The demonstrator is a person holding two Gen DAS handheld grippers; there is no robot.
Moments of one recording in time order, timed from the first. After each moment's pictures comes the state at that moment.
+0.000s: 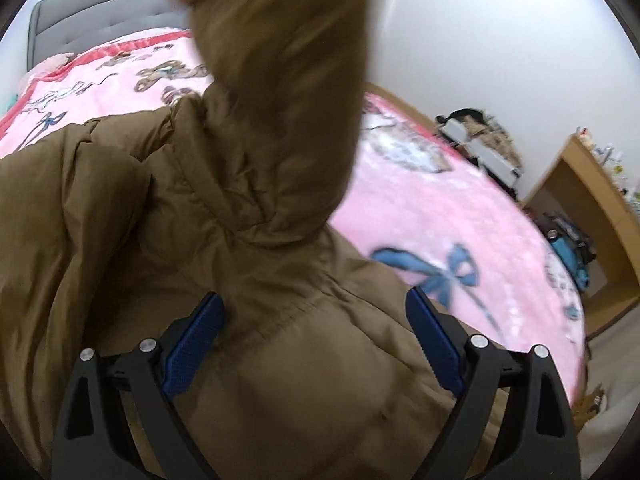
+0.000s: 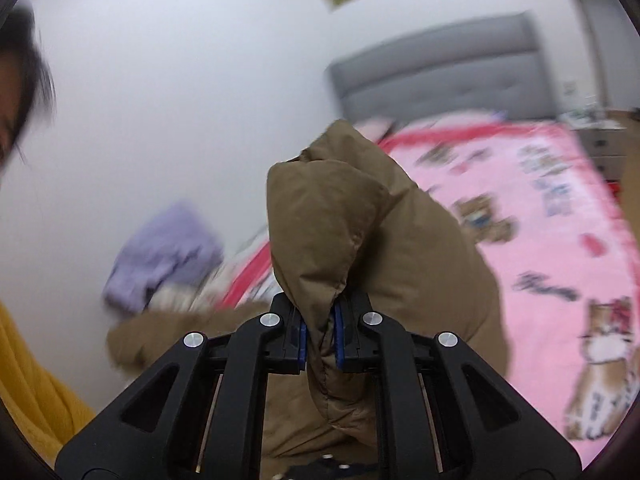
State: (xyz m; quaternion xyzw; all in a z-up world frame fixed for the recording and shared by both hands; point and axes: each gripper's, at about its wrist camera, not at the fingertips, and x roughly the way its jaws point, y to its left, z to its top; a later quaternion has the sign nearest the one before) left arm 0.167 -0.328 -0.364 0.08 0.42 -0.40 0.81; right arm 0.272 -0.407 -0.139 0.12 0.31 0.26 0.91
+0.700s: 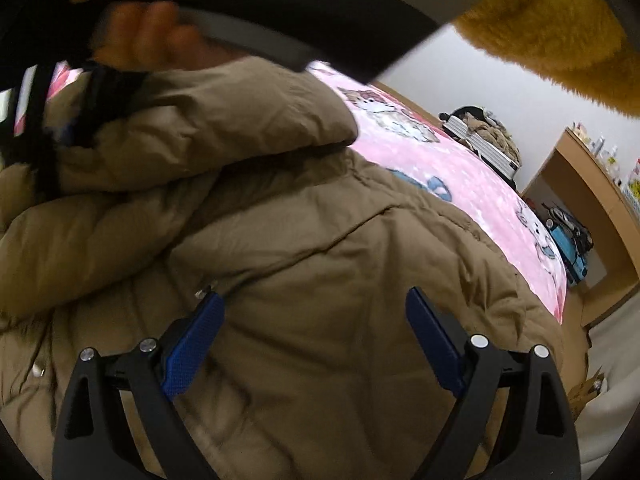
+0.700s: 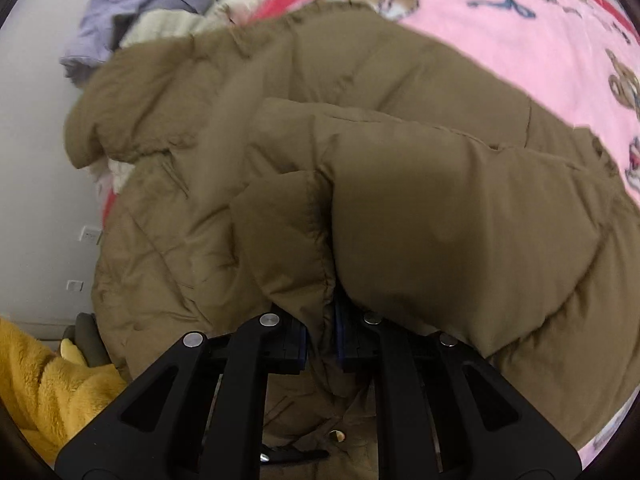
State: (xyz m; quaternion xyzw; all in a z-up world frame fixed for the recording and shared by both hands) left arm 0.095 -0.206 -0.346 0.07 0.43 -0.38 0.82; right arm 0.287 -0.204 -0.322 -0.05 0.63 0.30 0.71
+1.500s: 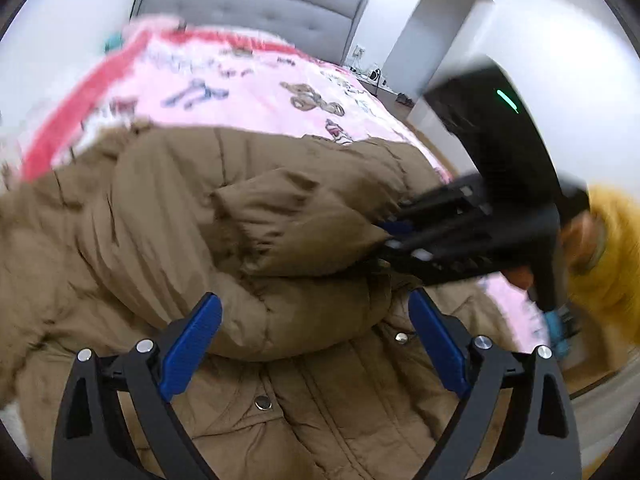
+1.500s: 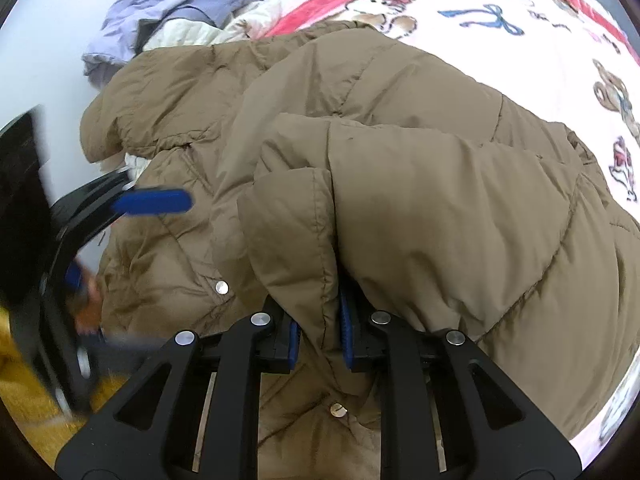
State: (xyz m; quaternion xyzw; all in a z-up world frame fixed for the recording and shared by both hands) left arm 0.205 -0.035 -0.285 -0.07 0.45 -0.34 0.83; right arm 0.252 -0.230 -0.295 -0.05 0.57 0.34 0.75
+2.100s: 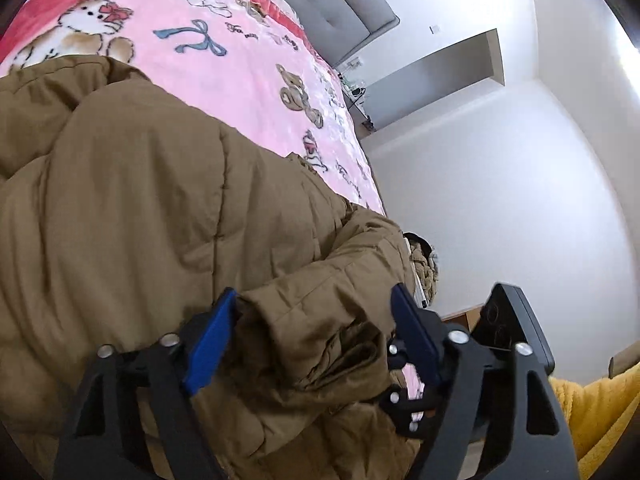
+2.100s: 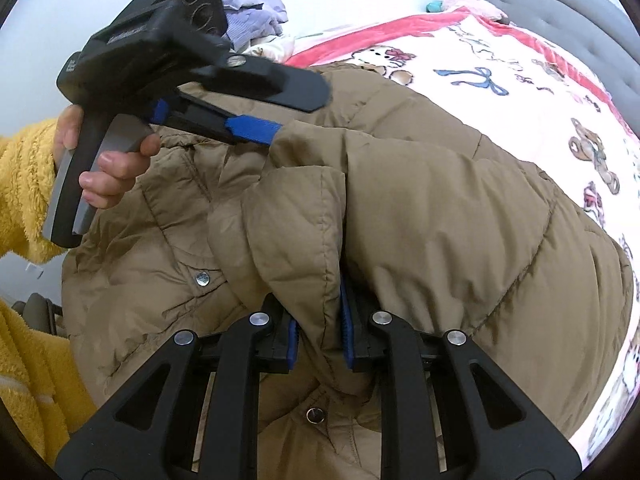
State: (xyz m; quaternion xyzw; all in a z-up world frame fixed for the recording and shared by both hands) left arm 0.308 -0.031 -0.312 -0.27 0.49 -0.39 0.73; right arm 0.210 -0.230 -0.293 -0.11 0.47 0.32 0.82
